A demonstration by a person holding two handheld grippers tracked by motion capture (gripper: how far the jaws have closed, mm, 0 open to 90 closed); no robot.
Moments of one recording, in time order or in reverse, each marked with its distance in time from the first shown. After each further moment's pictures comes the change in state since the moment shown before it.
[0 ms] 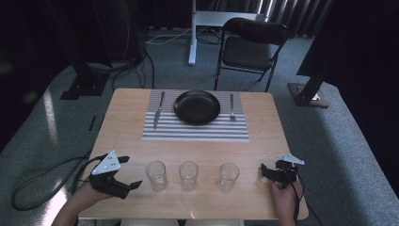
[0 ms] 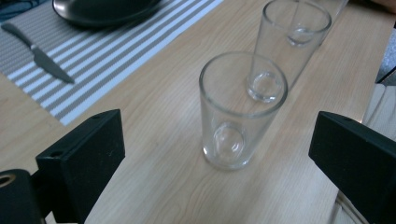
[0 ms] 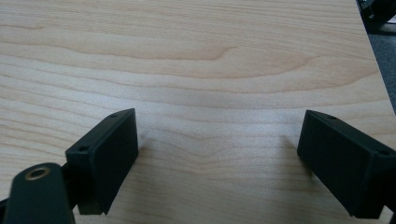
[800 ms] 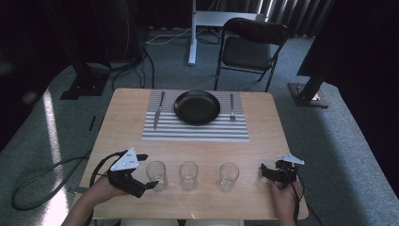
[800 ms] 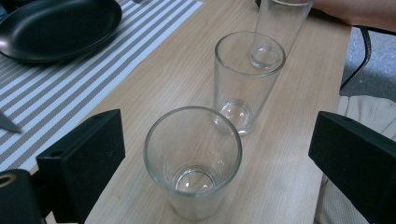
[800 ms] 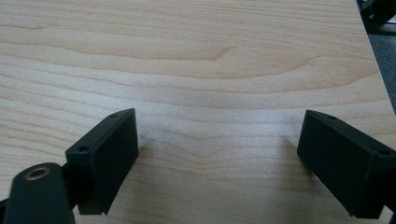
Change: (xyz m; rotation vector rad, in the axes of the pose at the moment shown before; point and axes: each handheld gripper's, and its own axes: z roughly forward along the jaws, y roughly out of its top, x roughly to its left) left arm -0.017 0.033 0.027 -0.015 -0.101 0.071; right arm 0.000 0.000 0.000 0.000 0.000 0.000
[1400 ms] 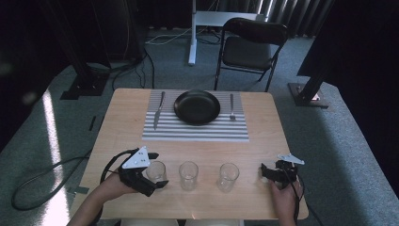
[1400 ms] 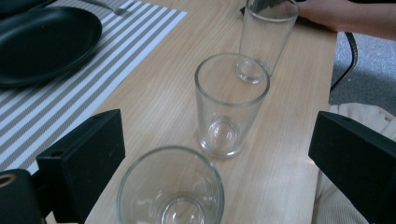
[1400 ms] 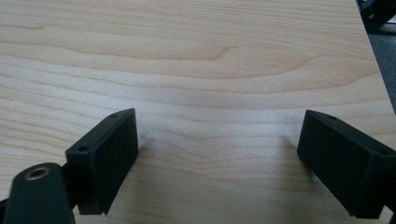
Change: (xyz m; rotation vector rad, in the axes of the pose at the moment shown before) left arm -0.008 0.022 0.022 -0.001 -0.054 0.039; right arm 0.000 0.000 0.000 0.000 0.000 0.000
